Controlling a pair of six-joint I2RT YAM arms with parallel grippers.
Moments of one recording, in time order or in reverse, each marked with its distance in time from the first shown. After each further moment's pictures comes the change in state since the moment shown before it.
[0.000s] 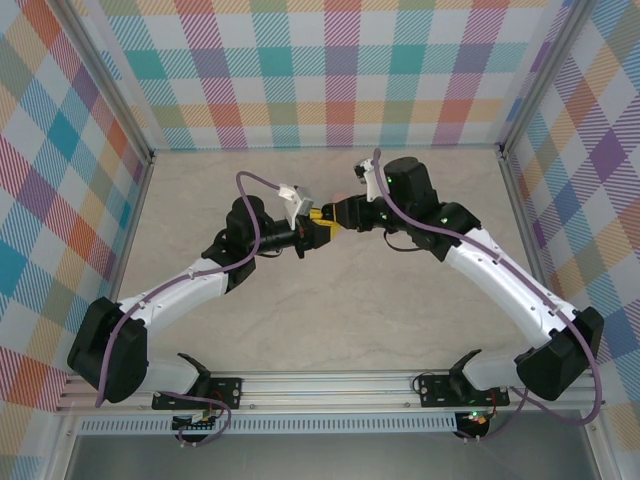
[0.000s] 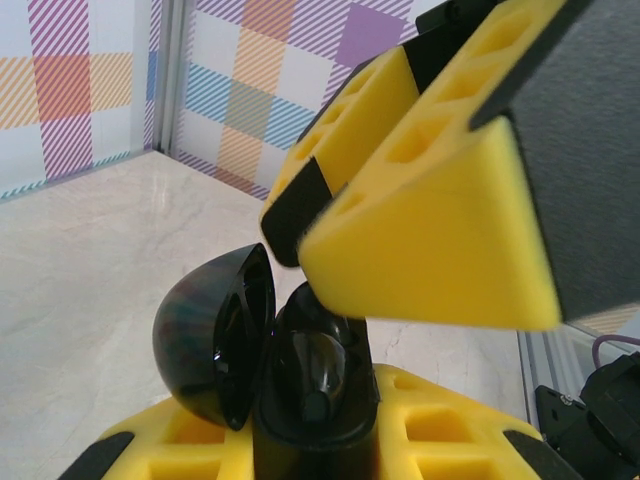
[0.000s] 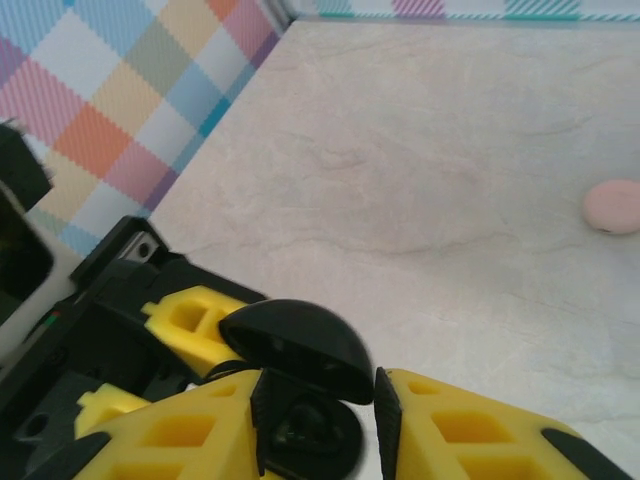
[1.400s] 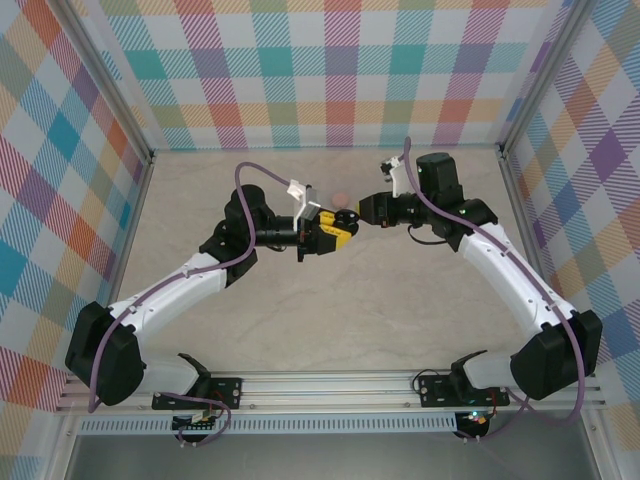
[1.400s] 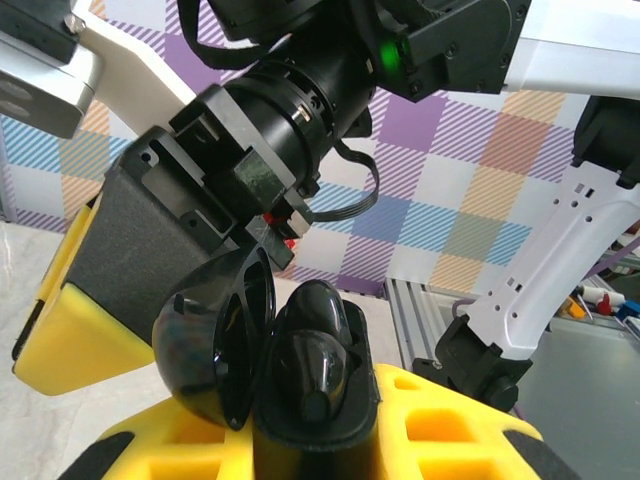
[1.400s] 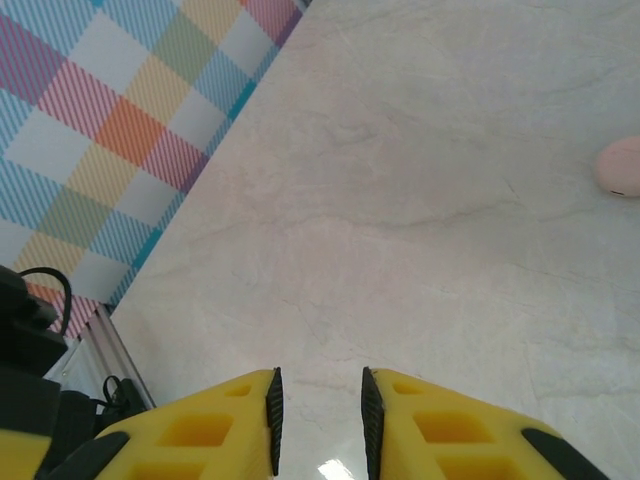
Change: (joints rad) left arm -0.042 -0.016 0.124 -0.065 0.277 0.048; right arm -0.233 0.005 -0.086 0.026 -0.362 -0.056
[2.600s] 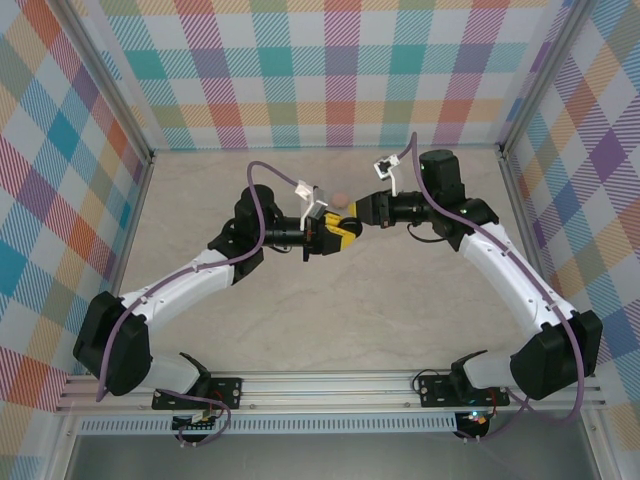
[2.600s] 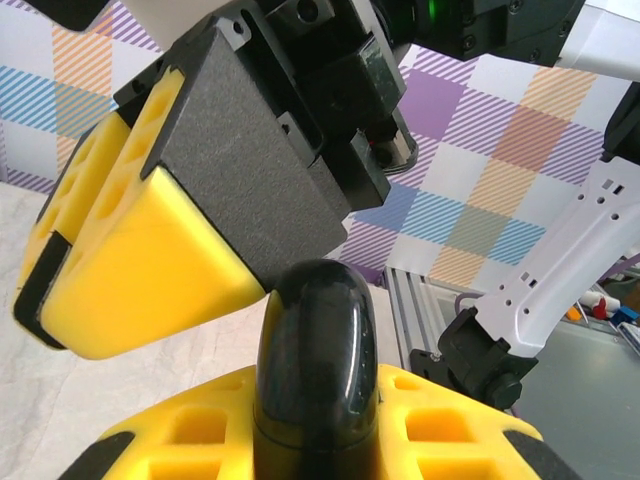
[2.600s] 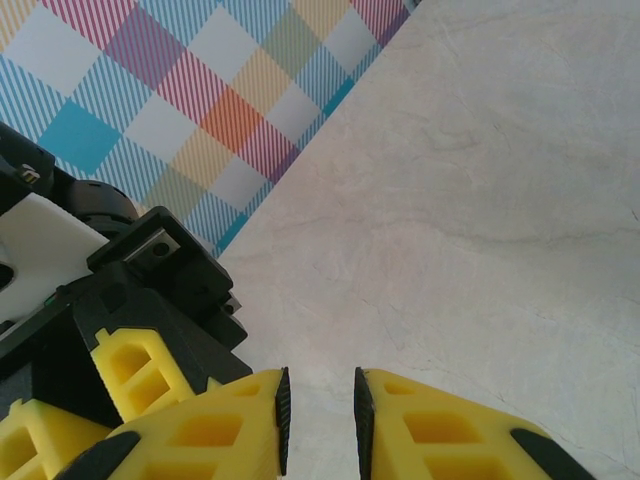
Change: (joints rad) left arm -0.007 0.062 0.005 0.002 -0.020 -0.035; right arm -0.003 -0.002 0.000 0.062 -0.194 0.001
